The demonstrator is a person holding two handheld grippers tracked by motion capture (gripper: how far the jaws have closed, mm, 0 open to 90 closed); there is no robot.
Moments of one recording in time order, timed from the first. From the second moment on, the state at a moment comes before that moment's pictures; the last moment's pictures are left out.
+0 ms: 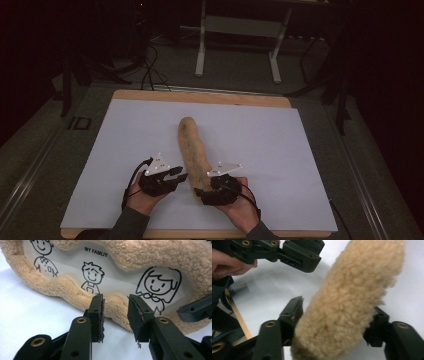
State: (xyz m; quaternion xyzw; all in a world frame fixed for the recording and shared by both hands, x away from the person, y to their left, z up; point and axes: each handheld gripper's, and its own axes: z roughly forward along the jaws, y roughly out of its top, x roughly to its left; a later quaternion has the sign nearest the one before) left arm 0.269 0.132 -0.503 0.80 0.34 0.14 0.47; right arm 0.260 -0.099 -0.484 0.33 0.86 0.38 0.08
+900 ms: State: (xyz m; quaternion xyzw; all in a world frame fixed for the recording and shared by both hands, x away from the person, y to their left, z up) left arm 0.273 0.147 -0.500 0.79 0.36 0.16 0.47; right arm 0.269 -0.134 -0.481 0.32 0.86 0.39 0.10
